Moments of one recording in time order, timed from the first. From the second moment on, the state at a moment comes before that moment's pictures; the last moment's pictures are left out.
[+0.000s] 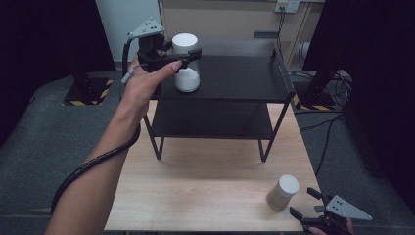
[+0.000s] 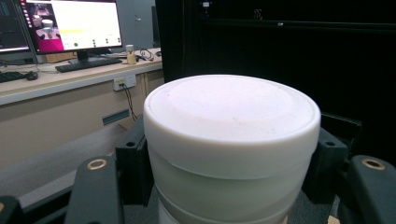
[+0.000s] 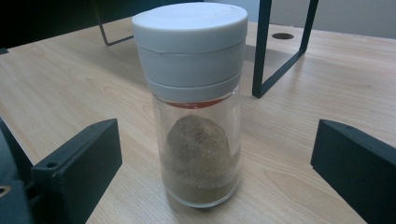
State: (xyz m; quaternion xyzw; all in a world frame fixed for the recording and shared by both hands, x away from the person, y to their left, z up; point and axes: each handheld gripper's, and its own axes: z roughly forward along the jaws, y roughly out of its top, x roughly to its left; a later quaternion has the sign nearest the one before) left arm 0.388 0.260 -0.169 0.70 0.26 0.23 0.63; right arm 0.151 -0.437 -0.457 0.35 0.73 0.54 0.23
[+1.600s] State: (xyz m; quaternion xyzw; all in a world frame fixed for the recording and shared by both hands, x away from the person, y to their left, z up) left arm 0.367 0.266 -0.161 0.71 0.27 0.24 0.61; right arm 0.150 -0.439 -0.454 0.35 0.73 0.54 0.22
